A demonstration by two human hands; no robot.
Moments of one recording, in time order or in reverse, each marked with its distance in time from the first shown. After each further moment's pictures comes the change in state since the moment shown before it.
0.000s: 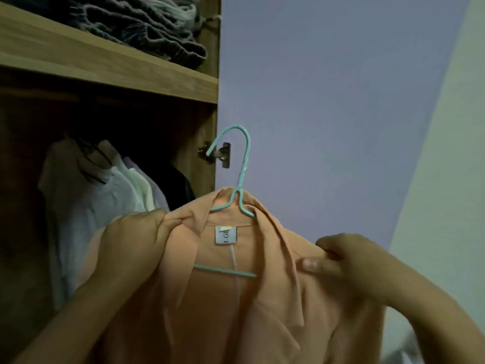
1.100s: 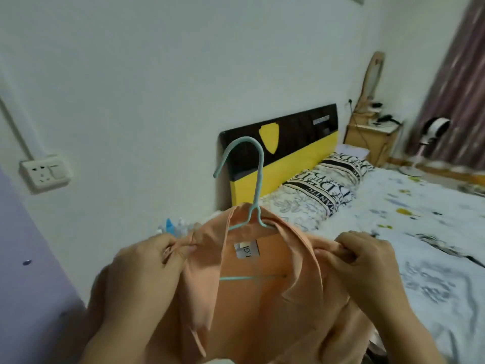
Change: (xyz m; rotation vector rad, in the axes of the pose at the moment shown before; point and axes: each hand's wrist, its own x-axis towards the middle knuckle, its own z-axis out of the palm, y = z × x) left_hand -0.098 0.357 0.080 -1.073 -0.667 0.652; right_hand -0.338 0.106 0.030 -0.479 0.875 1.090
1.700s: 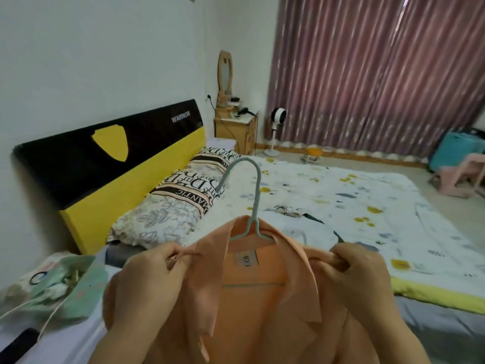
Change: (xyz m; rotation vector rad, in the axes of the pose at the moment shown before) left_hand -0.015 0.220 0.208 -0.298 -0.319 0.344; right_hand -0.082 0.211 -0.152 -0.383 0.203 0.477
